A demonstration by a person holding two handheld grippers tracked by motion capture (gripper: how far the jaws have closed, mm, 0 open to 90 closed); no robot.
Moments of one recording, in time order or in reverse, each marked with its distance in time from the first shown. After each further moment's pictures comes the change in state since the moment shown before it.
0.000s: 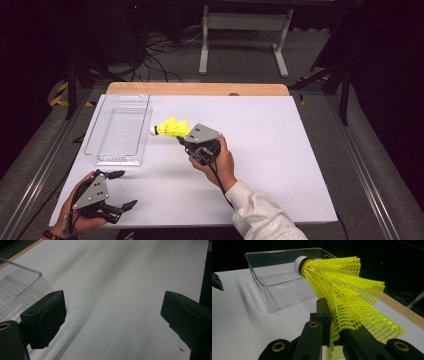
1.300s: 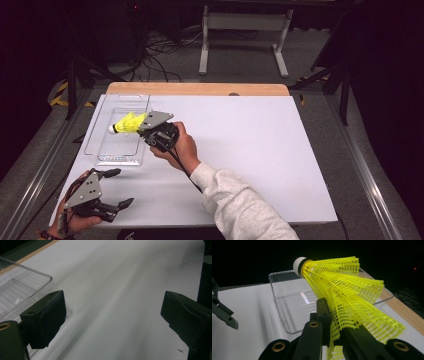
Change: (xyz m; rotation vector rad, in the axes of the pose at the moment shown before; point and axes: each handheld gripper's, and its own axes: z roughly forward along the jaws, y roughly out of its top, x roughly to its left) left arm 0.005 -0.002 -0.009 -0.057 -0.001 -0.041; right arm 0.032 0.065 0.079 0.034 0.168 -0.066
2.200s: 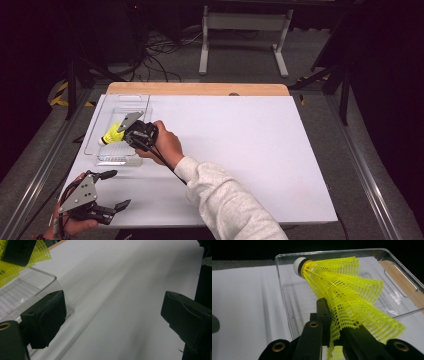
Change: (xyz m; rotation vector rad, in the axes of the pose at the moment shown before) left arm -0.005 -0.002 -0.010 -0.013 0.024 0.002; right arm 0.013 0.016 0.055 0.180 0.099 -0.095
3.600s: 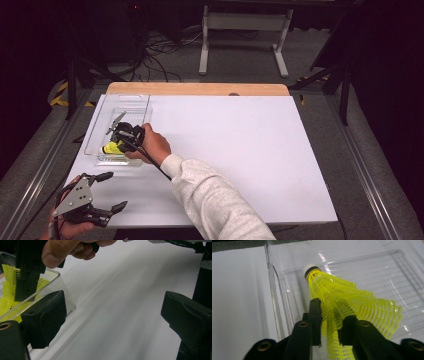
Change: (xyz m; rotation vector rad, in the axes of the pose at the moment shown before) left arm -0.002 -0.003 -0.007 -0.007 0.016 -0.017; right arm 0.001 0.006 0.056 0.163 0.082 0.034
